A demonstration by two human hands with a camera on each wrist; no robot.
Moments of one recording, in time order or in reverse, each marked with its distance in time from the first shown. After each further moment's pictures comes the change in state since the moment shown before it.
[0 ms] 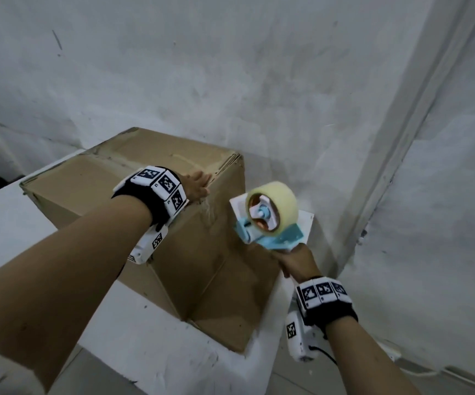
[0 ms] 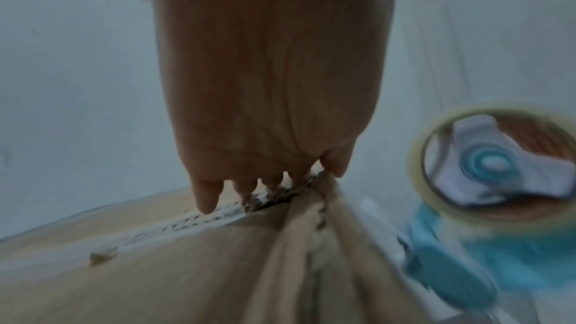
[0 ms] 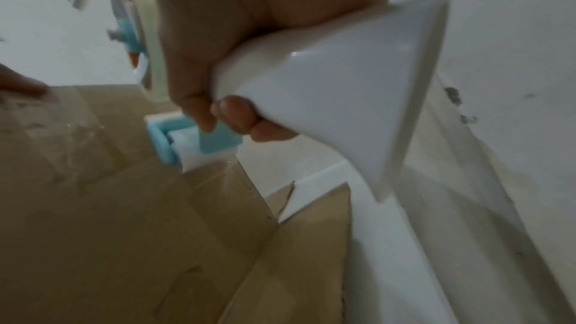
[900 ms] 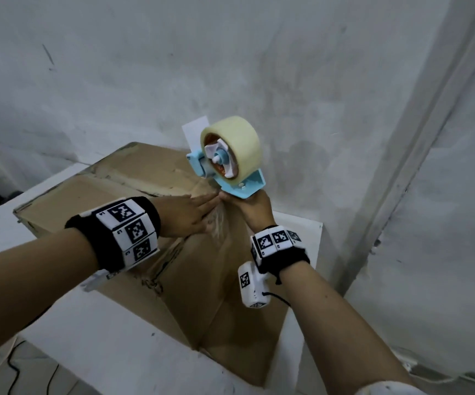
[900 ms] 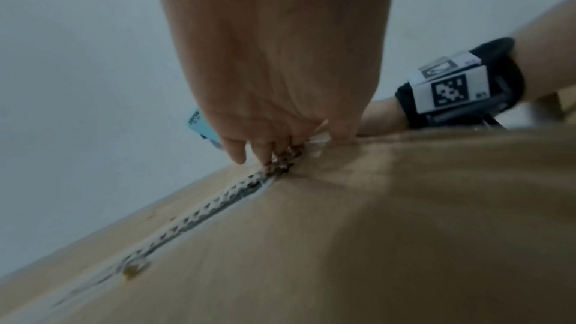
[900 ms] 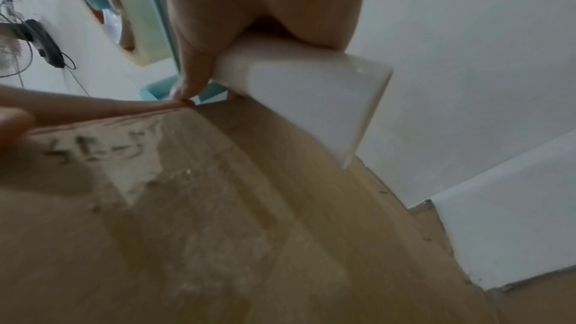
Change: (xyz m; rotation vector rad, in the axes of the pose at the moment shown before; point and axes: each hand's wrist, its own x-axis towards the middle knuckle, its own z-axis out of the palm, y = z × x) left_hand -0.019 -0.029 -0.012 0.500 -0.046 0.363; right_hand 0.088 -0.124 0.050 0.545 0.156 -0.254
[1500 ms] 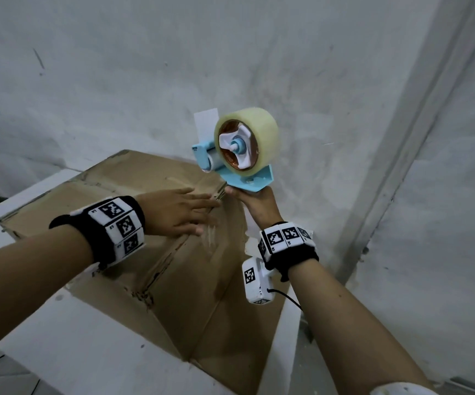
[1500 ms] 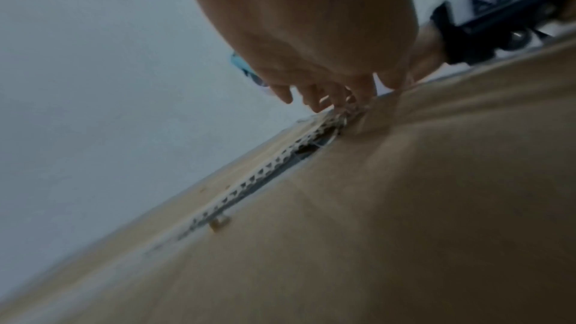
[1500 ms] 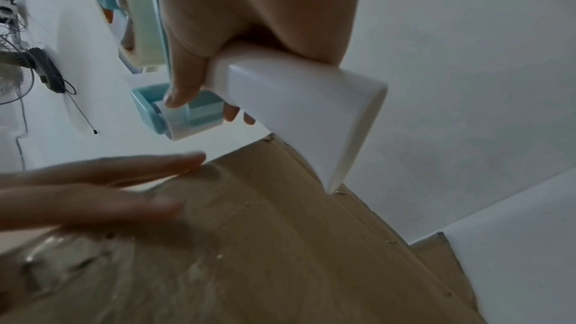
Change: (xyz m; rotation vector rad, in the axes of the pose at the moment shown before) left_hand 0.010 -0.026 -0.005 0.365 0.149 0.355; right_hand 0.006 -0.029 -0.022 0.133 -0.032 -0.053
